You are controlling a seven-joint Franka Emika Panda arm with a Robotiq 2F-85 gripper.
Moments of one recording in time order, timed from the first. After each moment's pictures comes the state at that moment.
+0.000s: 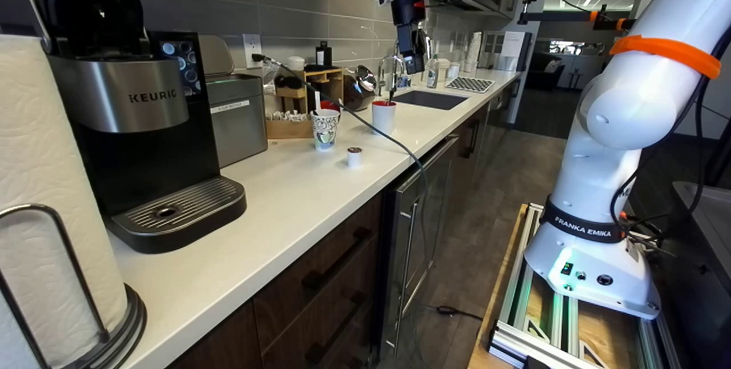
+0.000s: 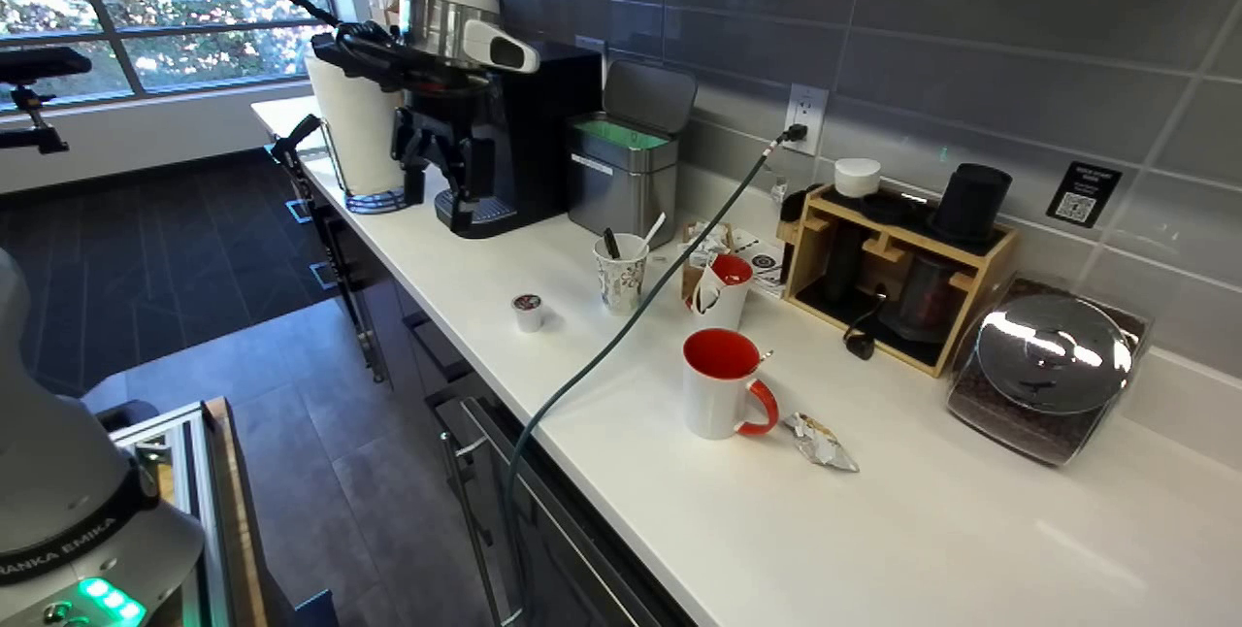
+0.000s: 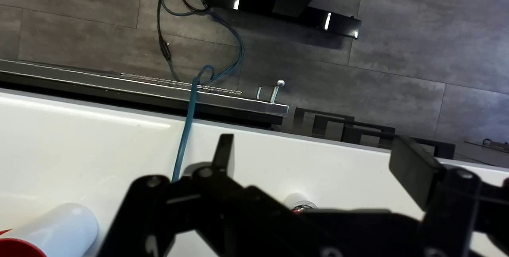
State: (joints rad) arm 0.00 -0.31 -0.09 -2.17 -0.08 1.62 -0.28
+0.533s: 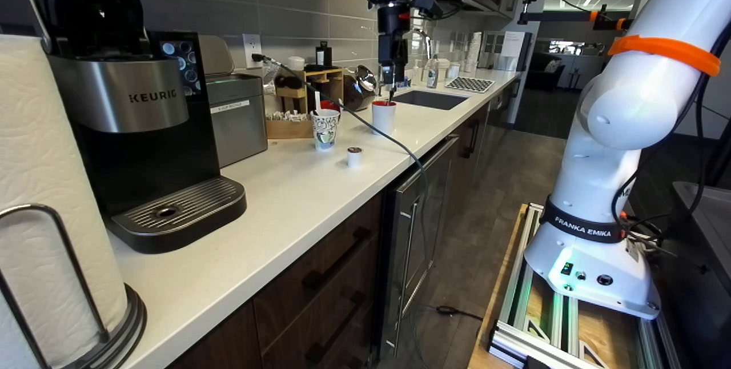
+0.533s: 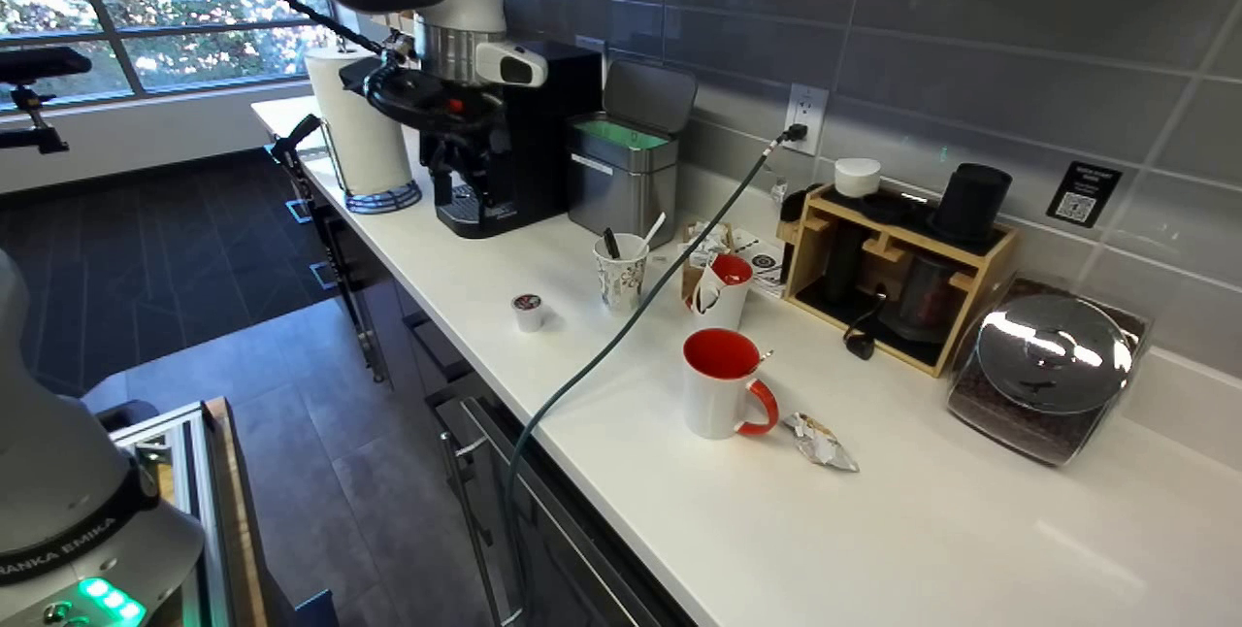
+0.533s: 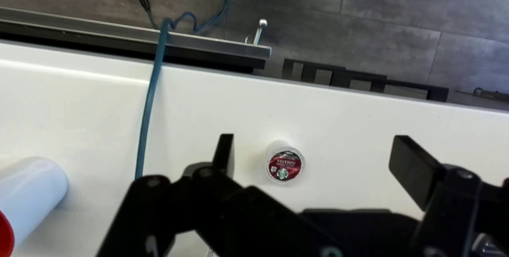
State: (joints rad) arm 0.01 -0.29 -0.07 -2.23 0.00 1.83 -0.25
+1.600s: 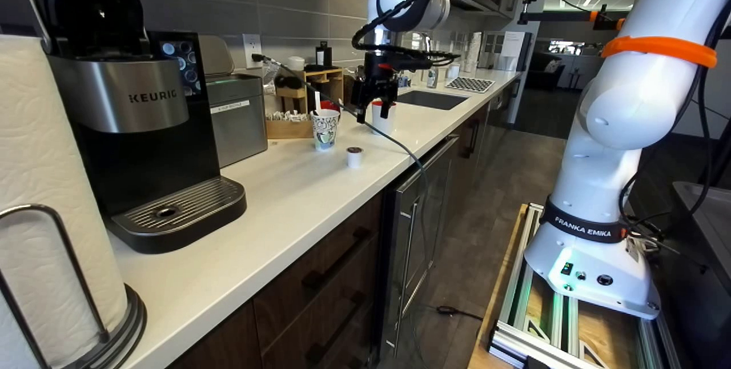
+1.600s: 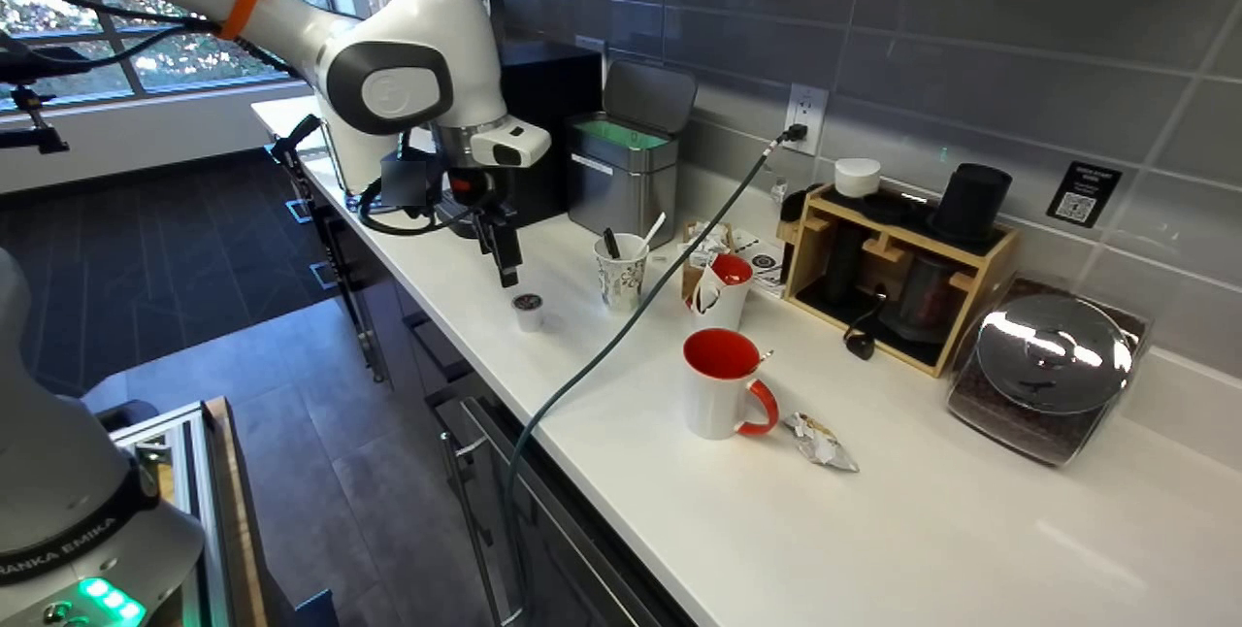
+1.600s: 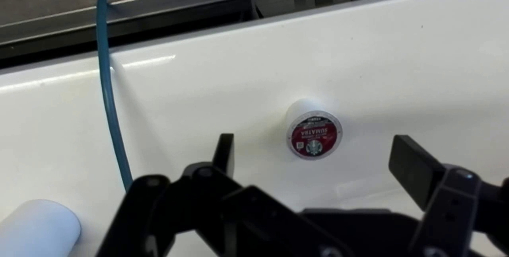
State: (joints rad) arm 0.00 -0.20 0.00 -2.44 0.00 2.33 0.13
